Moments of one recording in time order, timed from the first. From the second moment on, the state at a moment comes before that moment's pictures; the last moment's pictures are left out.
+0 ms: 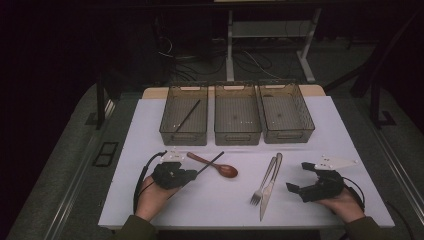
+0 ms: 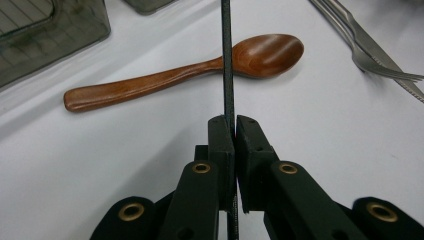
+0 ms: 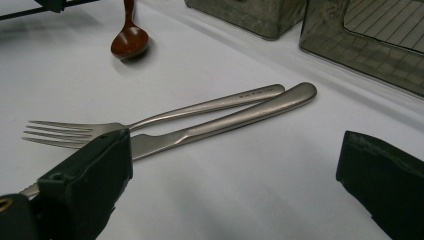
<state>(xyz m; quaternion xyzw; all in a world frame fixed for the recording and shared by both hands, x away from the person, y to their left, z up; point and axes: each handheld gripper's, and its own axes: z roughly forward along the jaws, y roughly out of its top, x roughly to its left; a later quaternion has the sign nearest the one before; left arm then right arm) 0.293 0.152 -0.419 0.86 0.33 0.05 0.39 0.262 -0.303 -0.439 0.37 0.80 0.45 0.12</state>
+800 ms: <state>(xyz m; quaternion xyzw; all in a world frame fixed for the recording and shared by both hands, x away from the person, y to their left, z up) 0.318 0.164 -0.389 0.84 0.33 0.07 0.42 0.263 -0.304 -0.439 0.37 0.80 0.45 0.11</state>
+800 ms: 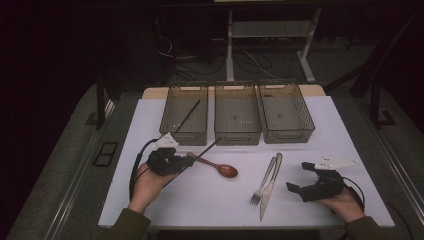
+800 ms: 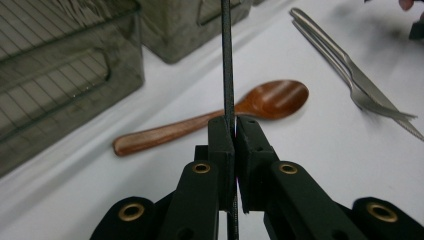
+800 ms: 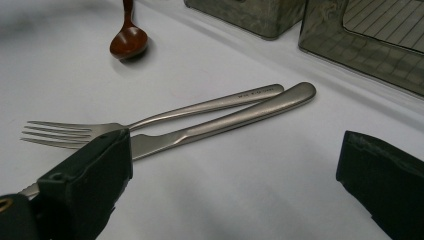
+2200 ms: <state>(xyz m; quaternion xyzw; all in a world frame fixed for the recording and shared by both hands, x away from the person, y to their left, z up) 0.427 0.169 -0.337 0.82 0.33 0.13 0.44 0.262 -0.306 -0.439 0.38 0.80 0.46 0.11</state>
